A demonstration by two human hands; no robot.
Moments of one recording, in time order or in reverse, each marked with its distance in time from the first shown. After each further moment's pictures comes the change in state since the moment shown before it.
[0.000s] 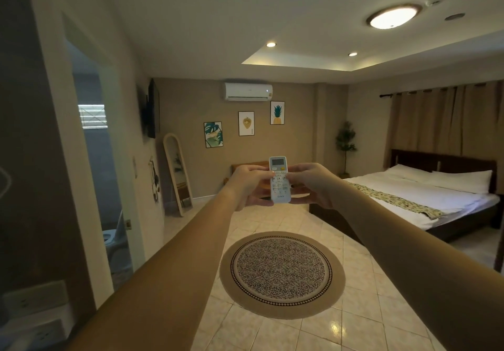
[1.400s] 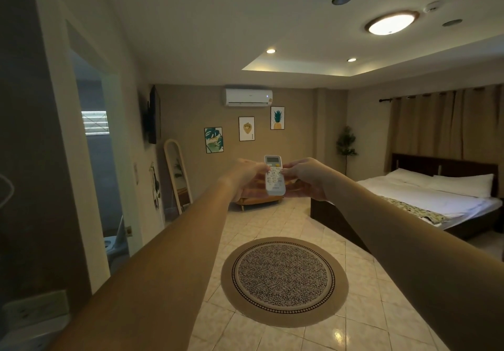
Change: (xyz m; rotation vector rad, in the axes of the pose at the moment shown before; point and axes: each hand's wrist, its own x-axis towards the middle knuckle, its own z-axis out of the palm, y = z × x) left_hand 0.004 0.032 -0.017 0.074 0.043 -0.044; right_hand 0.018 -0.029 0.011 0.029 -0.026 0.062
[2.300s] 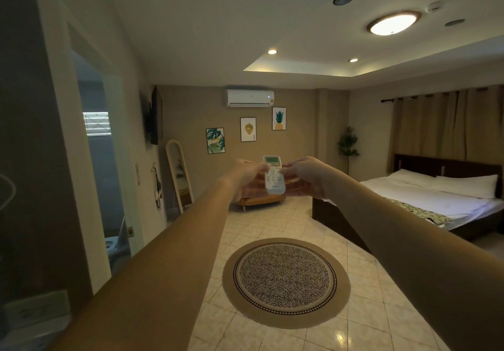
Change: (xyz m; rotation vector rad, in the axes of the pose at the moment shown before) left_hand -0.004 0.005 0.003 -0.012 0.039 -0.004; right_hand 0.003 -0.005 -0.002 -0.018 0.003 0.005
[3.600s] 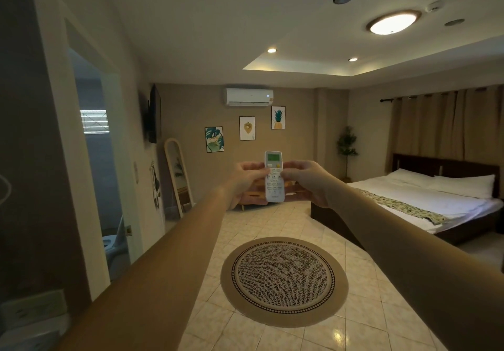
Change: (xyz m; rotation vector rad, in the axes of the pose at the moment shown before) left_hand 0.009 -0.021 -0.007 -0.070 -0.087 0.073; right_hand -0.007 0.019 -0.001 0.038 -0.051 -0.151
